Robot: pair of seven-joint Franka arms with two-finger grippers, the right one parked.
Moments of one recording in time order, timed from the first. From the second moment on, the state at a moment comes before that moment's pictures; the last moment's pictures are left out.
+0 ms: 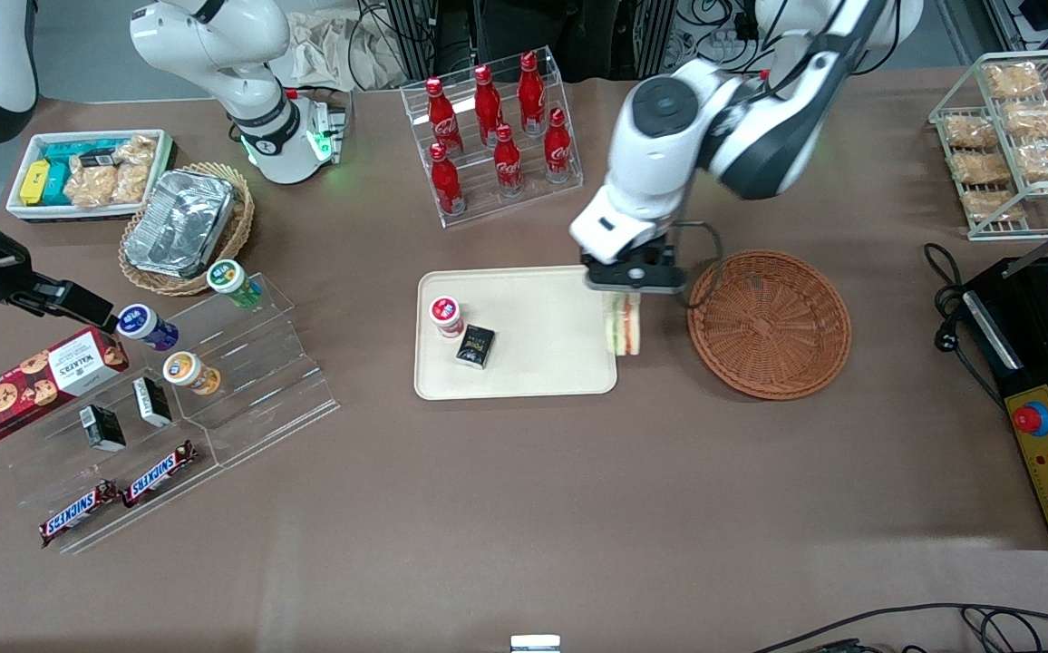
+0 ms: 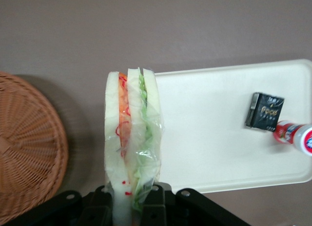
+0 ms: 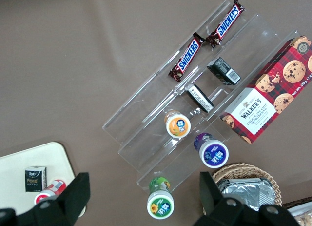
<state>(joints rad) -0.30 0.17 -0.46 -1.95 0.13 2.16 -0.72</state>
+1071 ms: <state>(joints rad) -0.47 0.42 -0.33 -2.09 0.18 2.57 -0.86</state>
